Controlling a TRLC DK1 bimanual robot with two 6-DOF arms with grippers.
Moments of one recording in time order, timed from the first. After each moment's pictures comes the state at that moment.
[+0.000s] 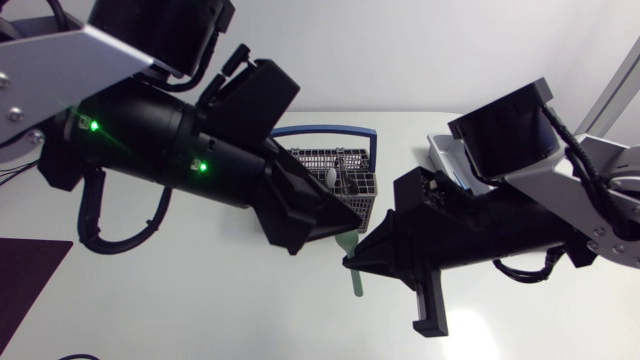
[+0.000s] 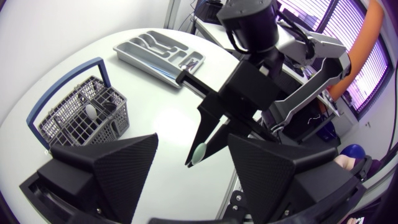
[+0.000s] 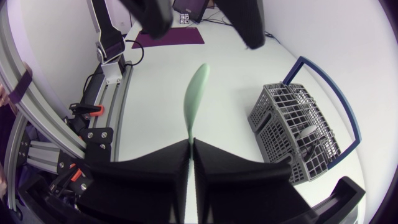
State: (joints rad) left arm -0.77 1.32 1.22 -0.64 0.45 0.05; right arm 0.63 1.16 0.81 -0.51 -0.55 -0.58
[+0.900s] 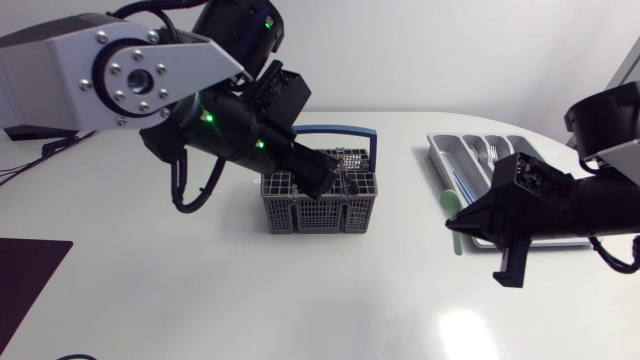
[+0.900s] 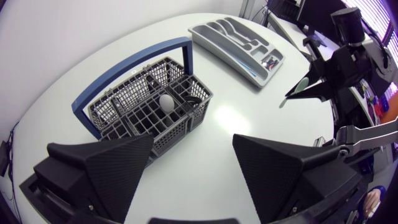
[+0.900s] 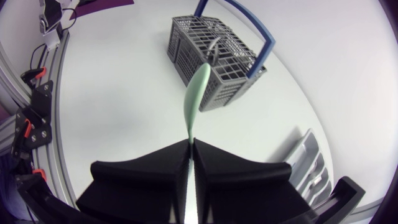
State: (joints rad) left arm -0.70 1.56 1.34 -0.62 0.08 -0.01; right arm 0.09 1.08 0.79 -0.68 -0.44 -0.93
